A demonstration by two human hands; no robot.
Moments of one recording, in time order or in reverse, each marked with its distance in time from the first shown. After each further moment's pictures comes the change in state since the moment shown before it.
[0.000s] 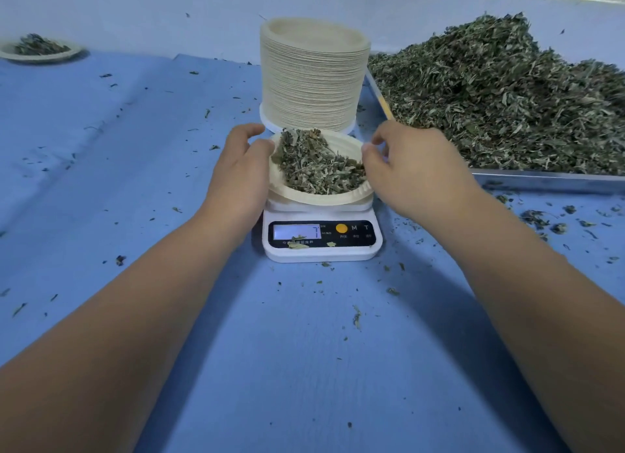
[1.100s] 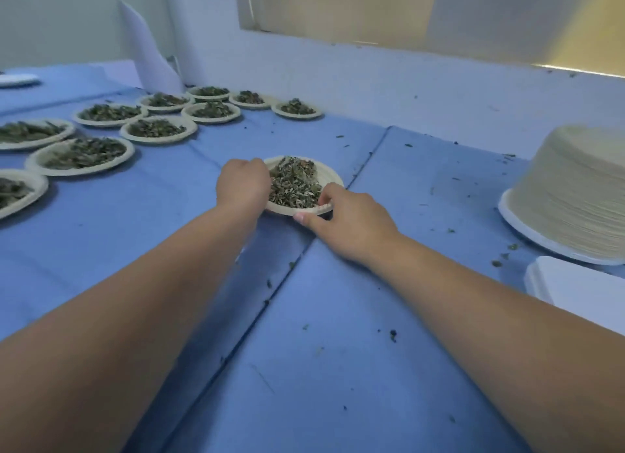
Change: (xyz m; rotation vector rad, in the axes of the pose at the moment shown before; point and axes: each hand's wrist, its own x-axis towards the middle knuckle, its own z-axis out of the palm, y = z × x) left_hand 0.073 -0.051 -0.304 0.144 0.675 -0.295; right_hand 0.082 -0.322 0.162 0.260 -0.283 -0.460
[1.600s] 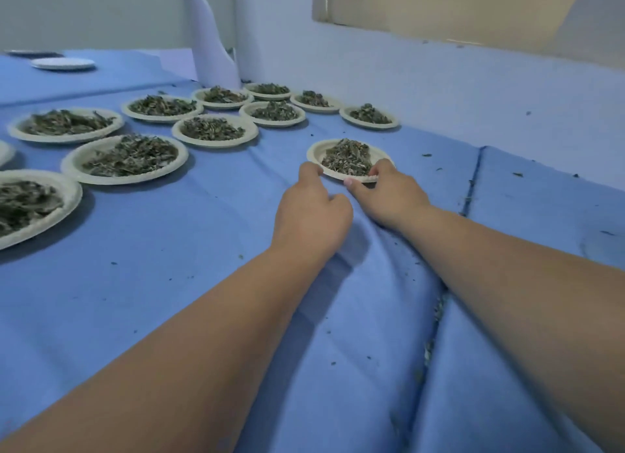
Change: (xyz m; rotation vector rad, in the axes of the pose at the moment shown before) left_hand 0.087 -0.046 -0.001 0.192 -0.072 0.267; right_hand 0.207 -0.015 0.089 -0.027 0.019 0.135
